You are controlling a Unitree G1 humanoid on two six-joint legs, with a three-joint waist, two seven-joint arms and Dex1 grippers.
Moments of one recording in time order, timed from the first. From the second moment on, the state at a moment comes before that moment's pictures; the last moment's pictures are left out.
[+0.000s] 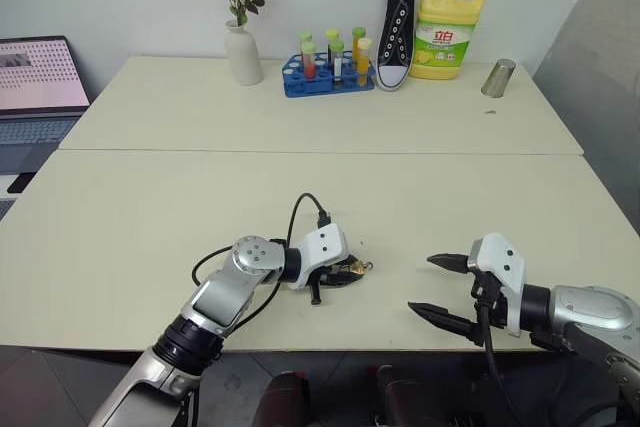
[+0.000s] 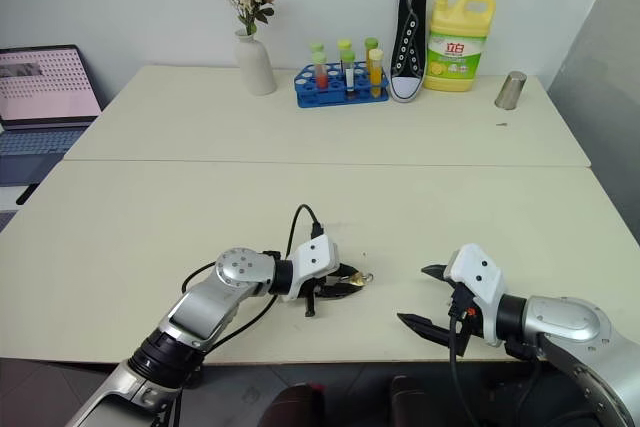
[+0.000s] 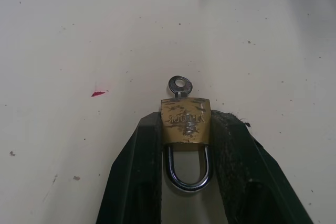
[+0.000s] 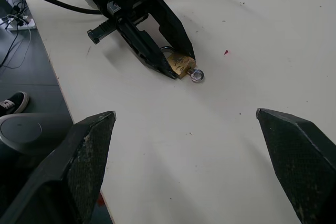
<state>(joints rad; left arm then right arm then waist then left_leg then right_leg) -0.39 0.50 -0.41 -0.06 -0.05 0.33 -1.01 0.11 -0.83 -0.09 -0.77 0.63 0.78 0.70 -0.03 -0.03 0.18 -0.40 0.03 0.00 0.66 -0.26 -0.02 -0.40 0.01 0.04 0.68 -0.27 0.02</state>
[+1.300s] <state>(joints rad) -0.57 0.64 -0.17 0.40 0.34 -1.23 -0.58 -0.37 -0.54 0.07 -0.50 0.77 0.86 0.65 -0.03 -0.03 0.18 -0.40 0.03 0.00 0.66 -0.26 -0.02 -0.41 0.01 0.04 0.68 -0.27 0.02</state>
